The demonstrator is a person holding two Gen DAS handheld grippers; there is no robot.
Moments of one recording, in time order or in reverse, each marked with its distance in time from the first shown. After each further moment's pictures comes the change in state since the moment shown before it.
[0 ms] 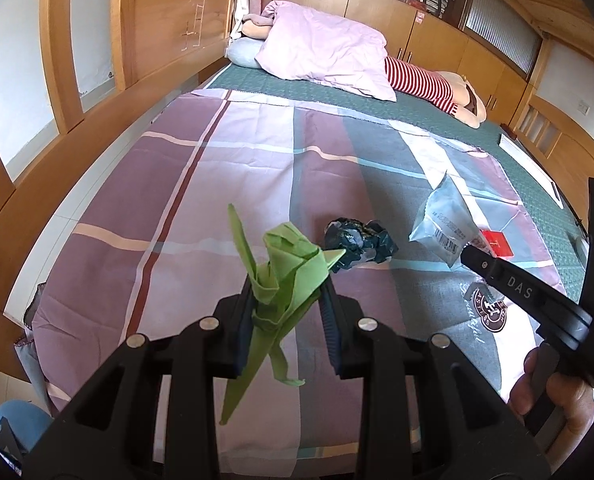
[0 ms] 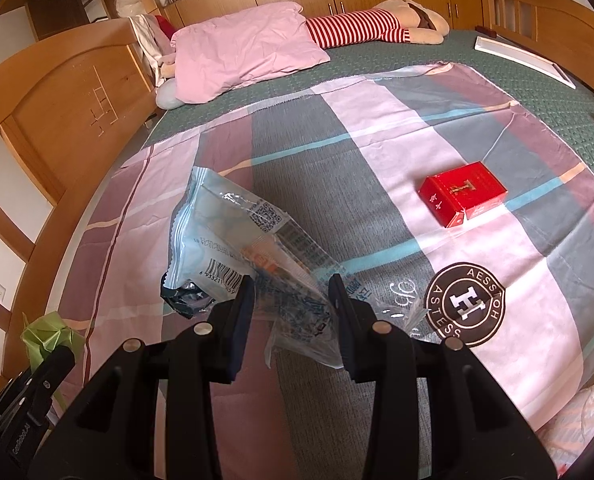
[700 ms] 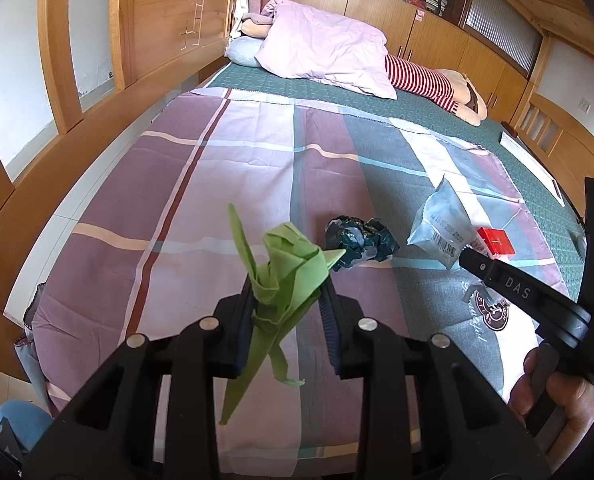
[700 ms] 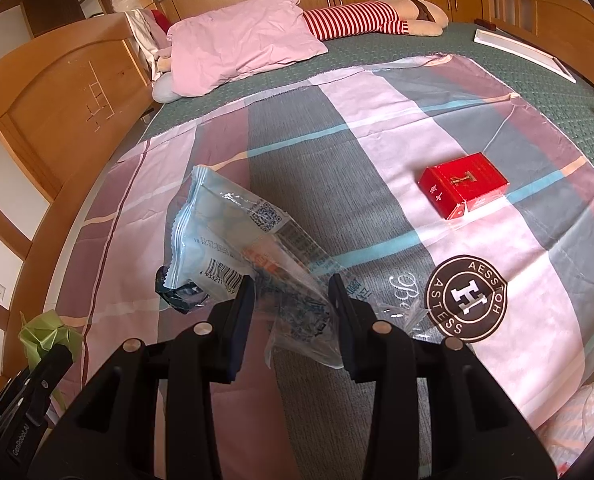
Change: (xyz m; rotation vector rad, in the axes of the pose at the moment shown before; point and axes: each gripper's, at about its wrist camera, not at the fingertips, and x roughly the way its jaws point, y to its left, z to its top) left arm 0.001 0.000 0.000 0.004 0.002 0.000; right arm 0.005 0.000 -0.001 0.008 0.027 -0.004
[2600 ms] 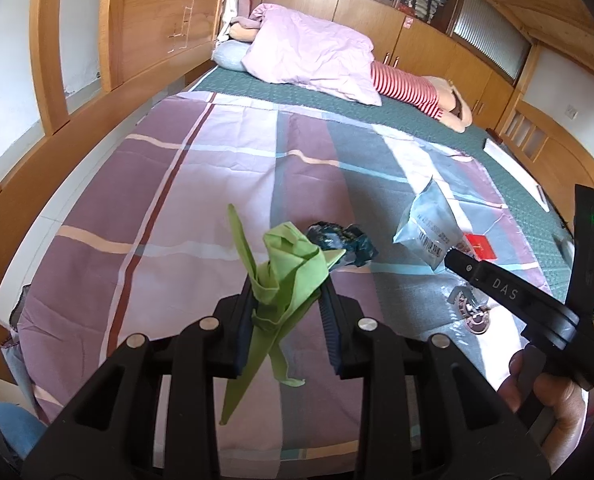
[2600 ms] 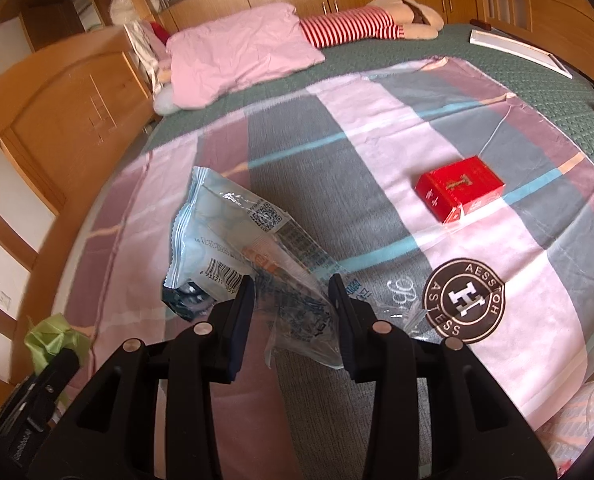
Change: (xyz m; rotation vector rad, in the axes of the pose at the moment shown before) left arm -0.004 -0.010 0.003 -0.005 -0.018 -0.071; right arm -0.011 -0.008 0.000 0.034 -0.050 0.033
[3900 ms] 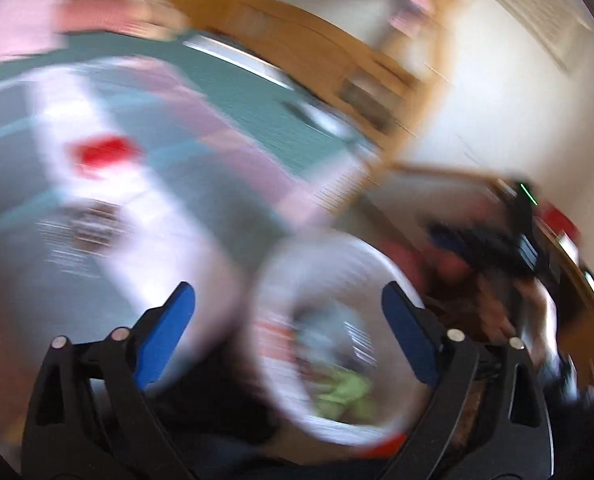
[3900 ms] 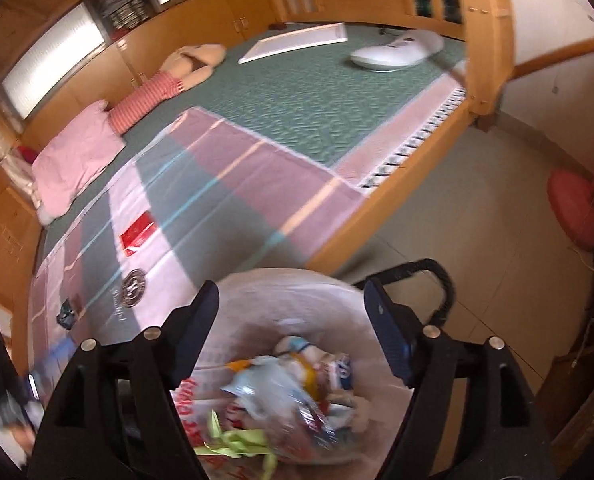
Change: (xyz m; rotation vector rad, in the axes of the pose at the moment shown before) left arm -0.018 -0.237 -0.058 0.367 0.258 -0.777; right arm -0.299 -0.312 -0.055 0.372 -0.054 -0.332
